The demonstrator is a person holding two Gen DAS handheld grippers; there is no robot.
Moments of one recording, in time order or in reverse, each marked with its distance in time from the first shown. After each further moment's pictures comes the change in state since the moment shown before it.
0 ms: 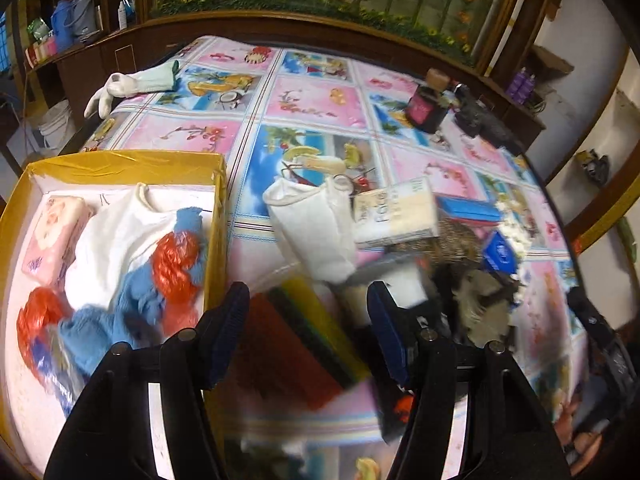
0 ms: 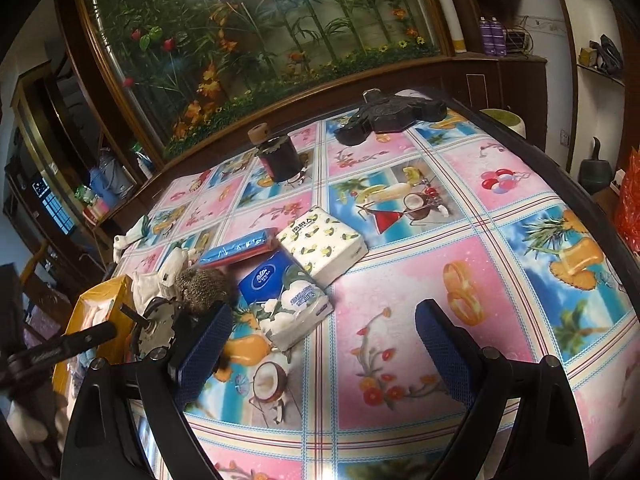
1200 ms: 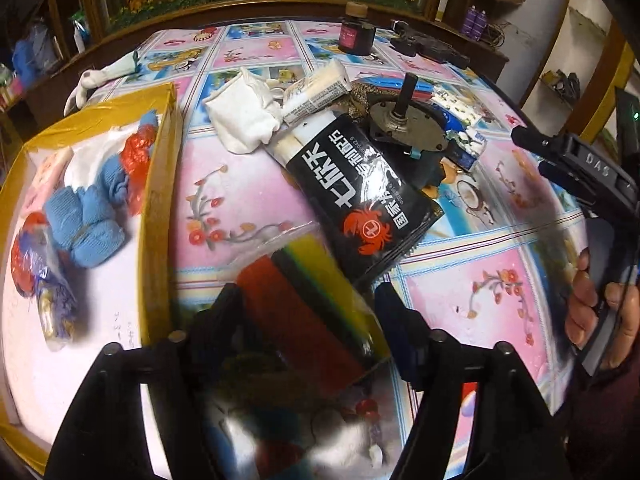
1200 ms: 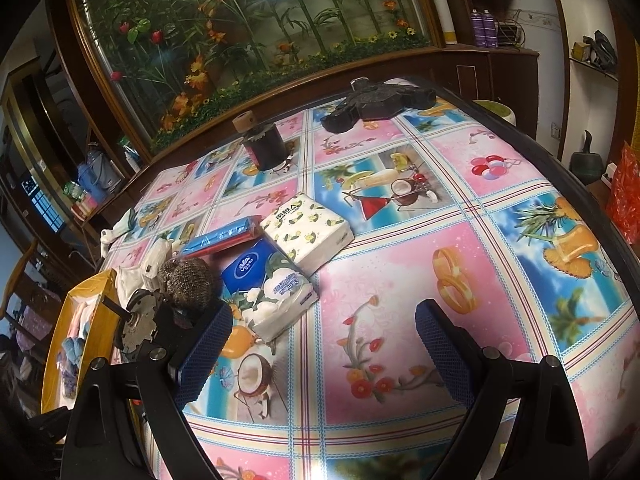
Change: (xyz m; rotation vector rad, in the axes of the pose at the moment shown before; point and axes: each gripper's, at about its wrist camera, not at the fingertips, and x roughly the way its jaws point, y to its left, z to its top) left arm -0.028 -0.040 -0.094 0.216 0.047 -0.013; right arm 0.007 -0.002 -0.004 0.010 0.029 -0.051
